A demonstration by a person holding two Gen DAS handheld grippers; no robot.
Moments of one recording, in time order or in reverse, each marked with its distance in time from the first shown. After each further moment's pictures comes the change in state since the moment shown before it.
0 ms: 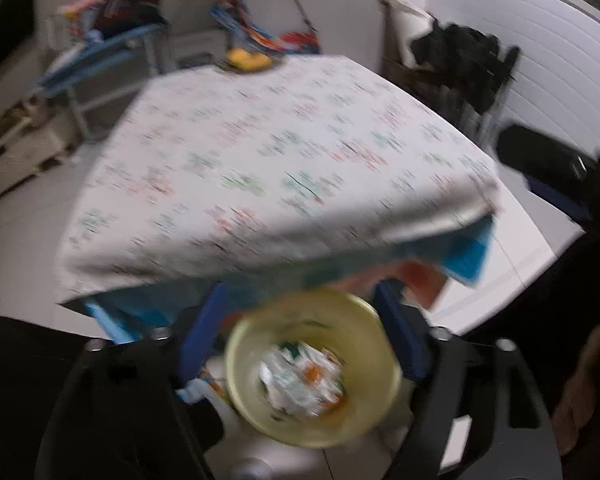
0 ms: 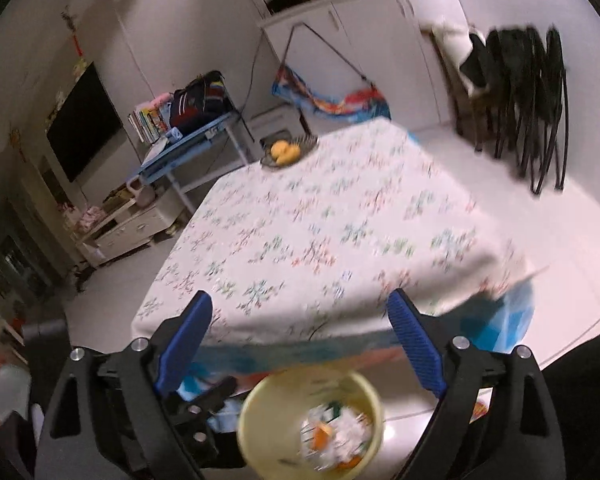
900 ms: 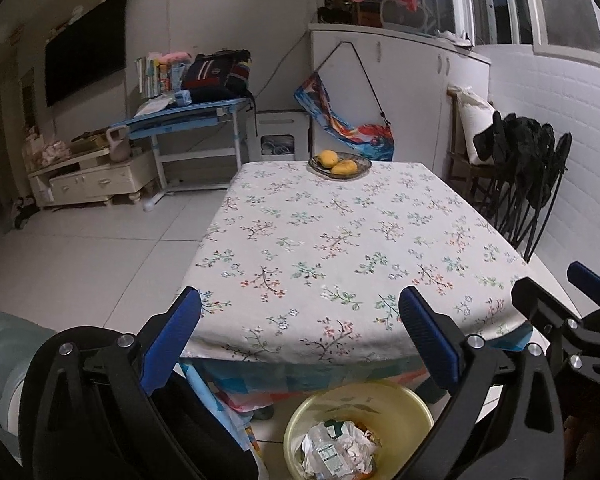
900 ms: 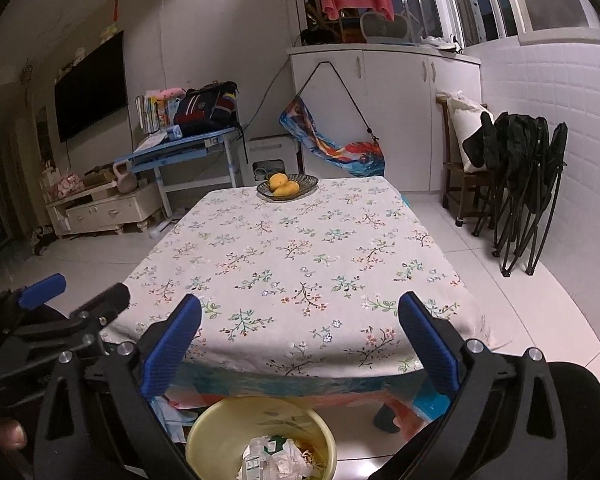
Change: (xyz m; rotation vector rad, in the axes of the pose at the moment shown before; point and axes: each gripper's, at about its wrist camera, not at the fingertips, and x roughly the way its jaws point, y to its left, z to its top) left arm -0.065 0.042 0.030 -0.137 -0.299 0.199; right arm -0.004 0.029 0.004 -0.211 -0.111 -0.113
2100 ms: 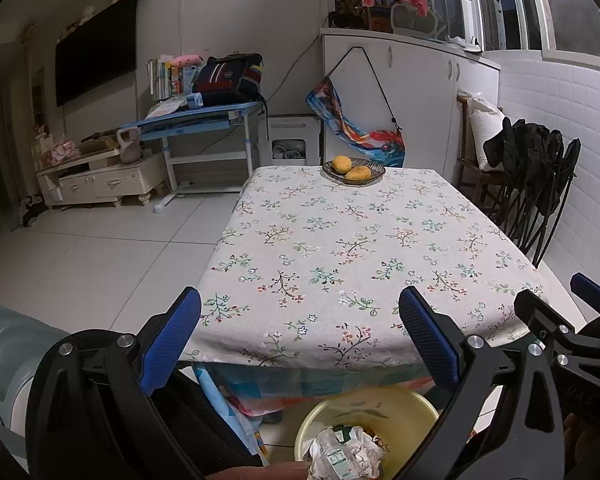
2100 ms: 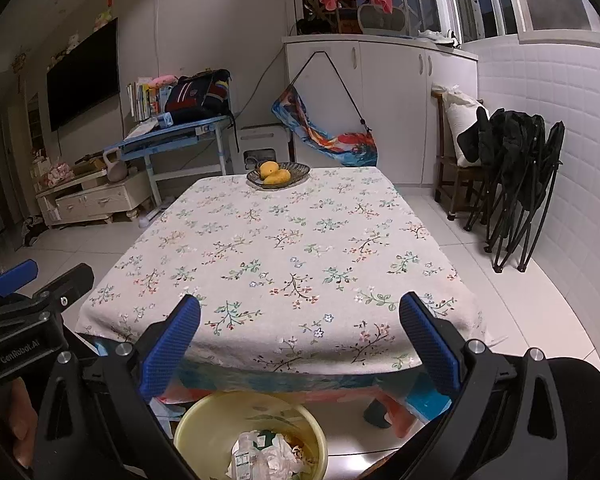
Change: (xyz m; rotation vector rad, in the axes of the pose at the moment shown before) left arm 0.001 0.009 0.000 -0.008 -0.014 0.033; right arm 0.012 0.000 0.000 -0.009 0.032 -0.040
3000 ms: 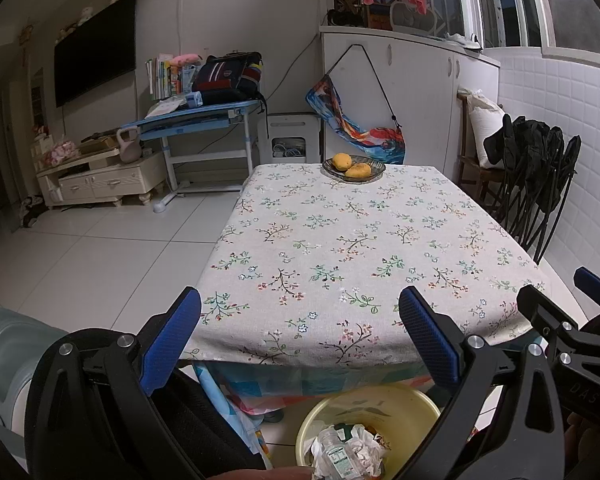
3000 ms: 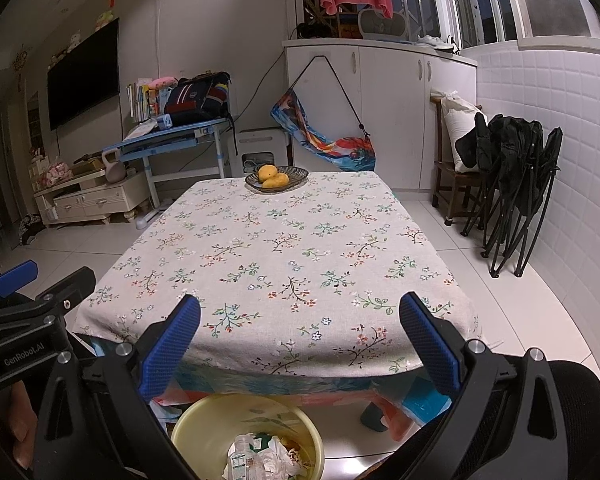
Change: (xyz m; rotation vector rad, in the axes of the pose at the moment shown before) left arm 0.000 0.000 0.000 0.003 0.002 0.001; right arm -0.001 0.003 0.000 -0.013 -0.010 -0.006
